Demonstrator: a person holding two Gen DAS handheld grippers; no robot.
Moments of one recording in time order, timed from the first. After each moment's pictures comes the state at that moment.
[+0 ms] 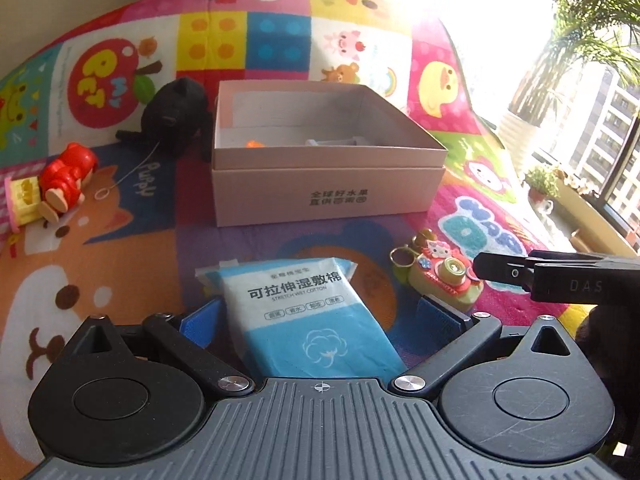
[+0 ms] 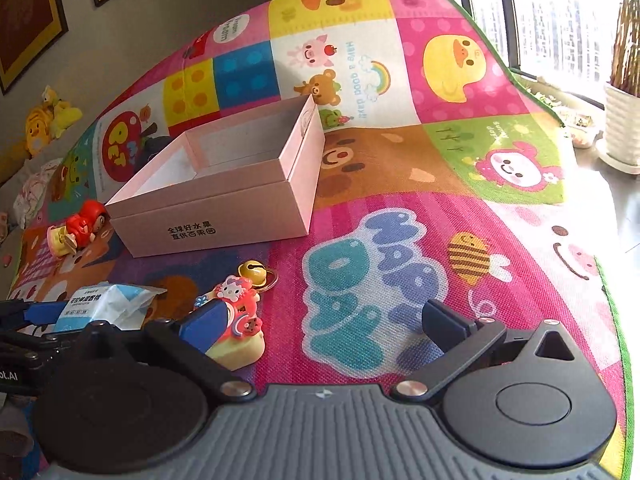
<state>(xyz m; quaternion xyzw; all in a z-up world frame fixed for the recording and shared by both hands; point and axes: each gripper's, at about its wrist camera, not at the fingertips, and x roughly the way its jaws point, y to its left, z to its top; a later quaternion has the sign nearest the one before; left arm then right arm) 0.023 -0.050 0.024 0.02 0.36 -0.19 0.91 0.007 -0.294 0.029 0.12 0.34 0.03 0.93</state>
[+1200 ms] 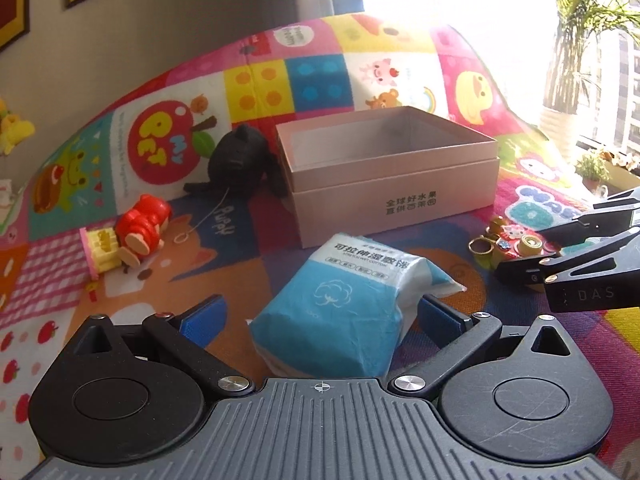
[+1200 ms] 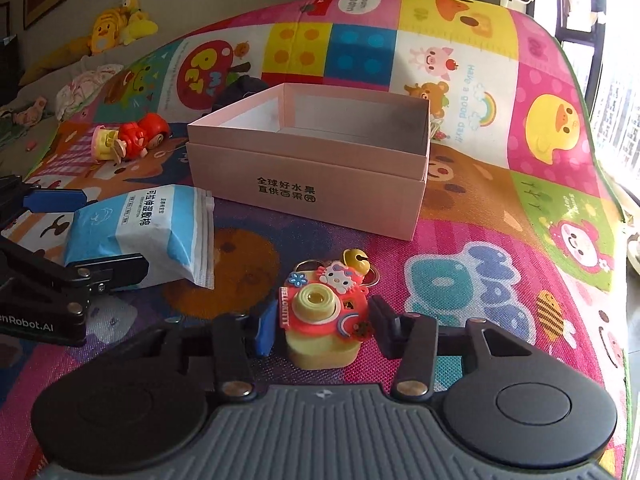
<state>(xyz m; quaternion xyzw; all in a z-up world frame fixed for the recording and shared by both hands) 0.004 -0.029 0.015 0.11 0.27 -0.12 0.95 0.013 -0.223 0.029 -0.04 0.34 0.10 0.93</state>
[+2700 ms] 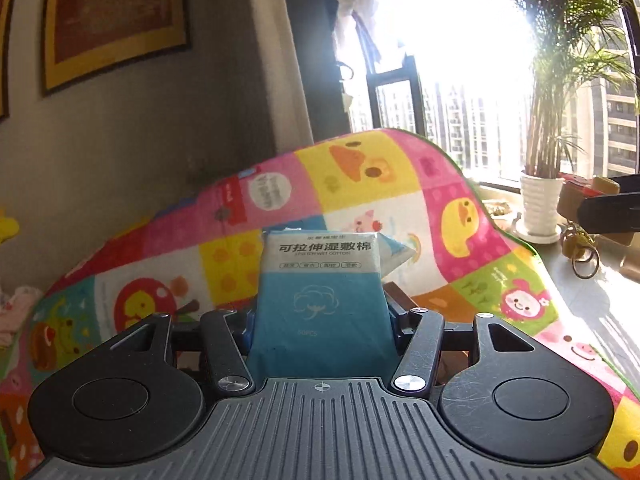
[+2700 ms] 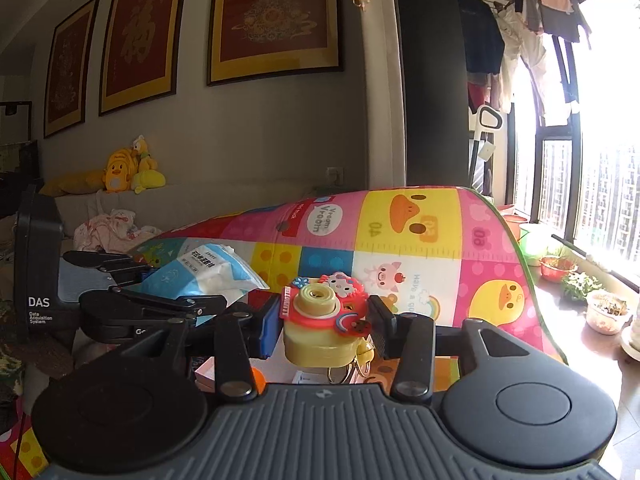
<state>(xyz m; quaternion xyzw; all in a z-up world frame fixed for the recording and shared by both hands) 0.083 -0.087 0.159 0.11 0.18 -0.16 0.96 -0.003 -0.298 0.217 0.00 0.15 0.12 0.98</state>
